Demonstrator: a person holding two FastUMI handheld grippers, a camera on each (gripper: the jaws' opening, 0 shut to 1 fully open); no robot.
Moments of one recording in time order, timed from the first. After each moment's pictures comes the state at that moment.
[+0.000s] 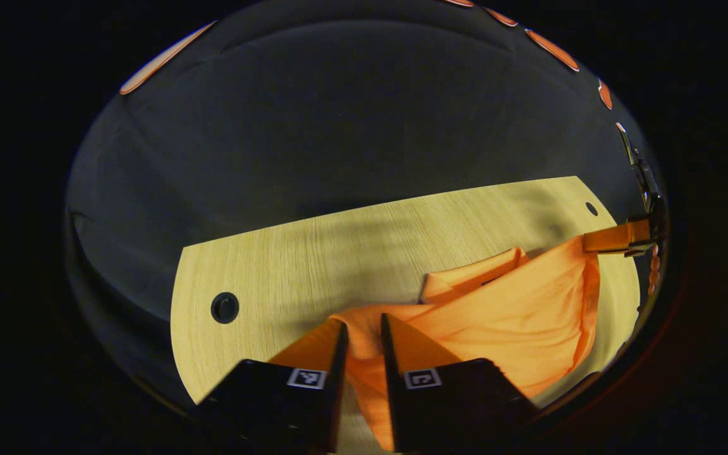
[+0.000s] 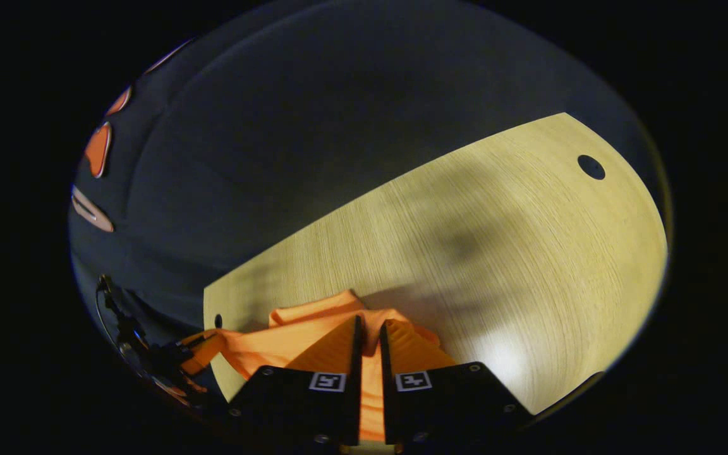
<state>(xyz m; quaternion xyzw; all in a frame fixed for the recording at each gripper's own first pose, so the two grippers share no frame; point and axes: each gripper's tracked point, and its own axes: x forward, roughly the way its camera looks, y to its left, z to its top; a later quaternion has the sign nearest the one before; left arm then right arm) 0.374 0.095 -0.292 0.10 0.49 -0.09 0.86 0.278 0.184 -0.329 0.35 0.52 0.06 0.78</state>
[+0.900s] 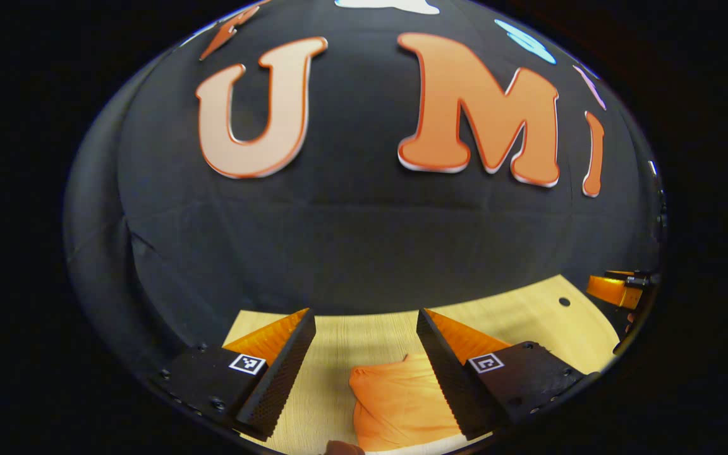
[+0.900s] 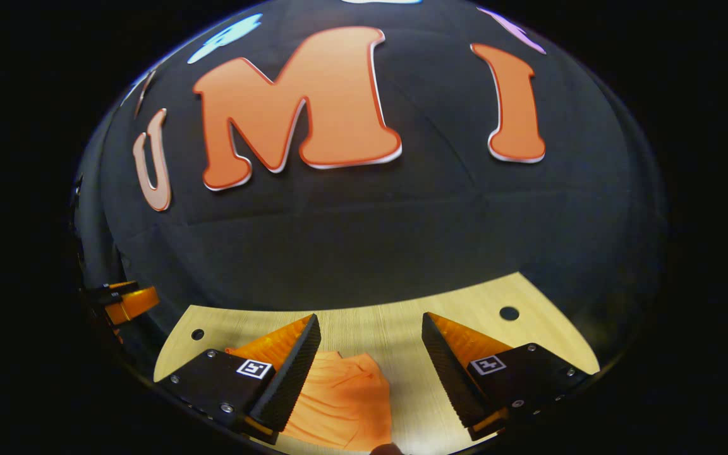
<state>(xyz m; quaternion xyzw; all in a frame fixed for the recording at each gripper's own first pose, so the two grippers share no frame) 0.340 0.102 -0.044 0.02 0.22 -0.05 0.97 0.237 0.101 -0.136 0.13 0.22 0.02 0.97</state>
